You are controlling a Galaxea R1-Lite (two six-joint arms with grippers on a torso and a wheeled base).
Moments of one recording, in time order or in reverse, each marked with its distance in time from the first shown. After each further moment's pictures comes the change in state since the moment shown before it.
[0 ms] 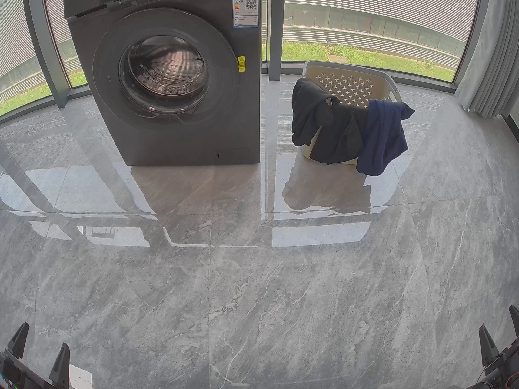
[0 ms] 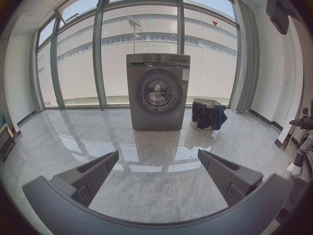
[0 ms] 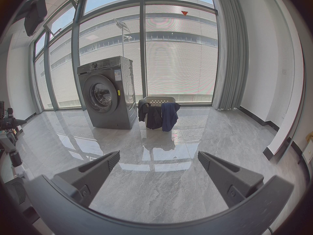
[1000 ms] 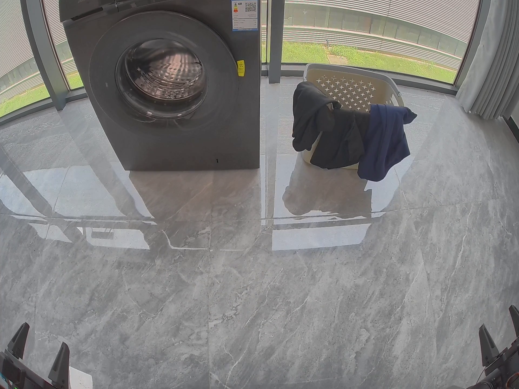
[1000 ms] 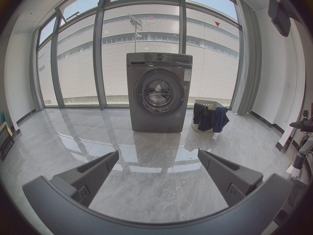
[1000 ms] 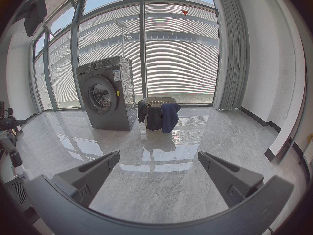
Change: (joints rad) left arm 0.000 0.000 0.000 0.000 0.004 -0.015; right arm 0.000 0.000 0.000 0.000 0.002 0.001
